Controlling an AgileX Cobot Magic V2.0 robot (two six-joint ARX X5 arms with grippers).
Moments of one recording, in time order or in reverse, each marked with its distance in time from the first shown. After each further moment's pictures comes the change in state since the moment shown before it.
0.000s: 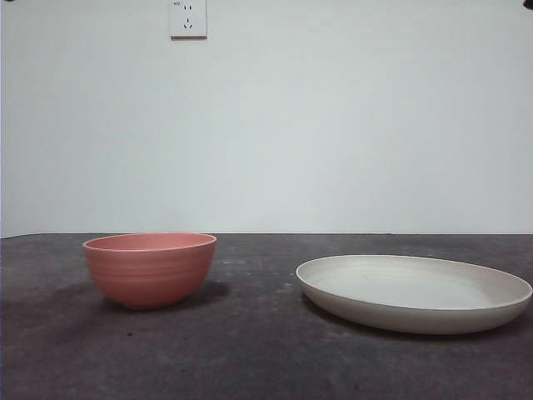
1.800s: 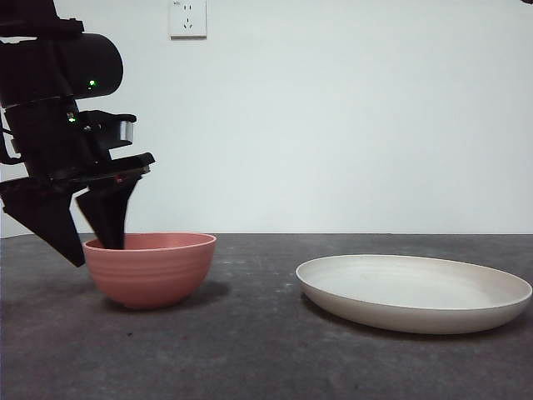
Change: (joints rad) left arm -0.175 0.904 0.216 0.314 -0.504 -0.067; right arm 0.000 0.000 0.000 0.000 0.000 0.007
